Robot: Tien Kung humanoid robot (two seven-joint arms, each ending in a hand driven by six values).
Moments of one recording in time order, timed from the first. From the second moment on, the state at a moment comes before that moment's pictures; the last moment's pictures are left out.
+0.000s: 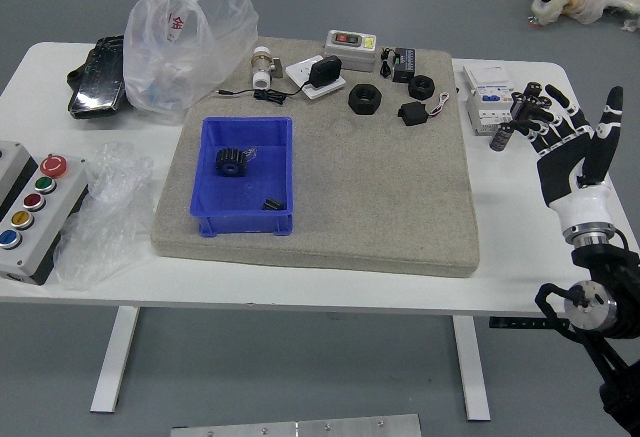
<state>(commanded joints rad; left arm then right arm) -0.17 0.16 -0.55 -0.28 0.50 0.10 0.12 0.14 -0.32 1.26 1.31 -0.49 -0.07 0.47</state>
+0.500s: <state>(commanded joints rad) -0.17 0.16 -0.55 -0.28 0.49 0.10 0.11 0.15 -0.31 1.27 1.31 -0.52 -0.07 0.46</state>
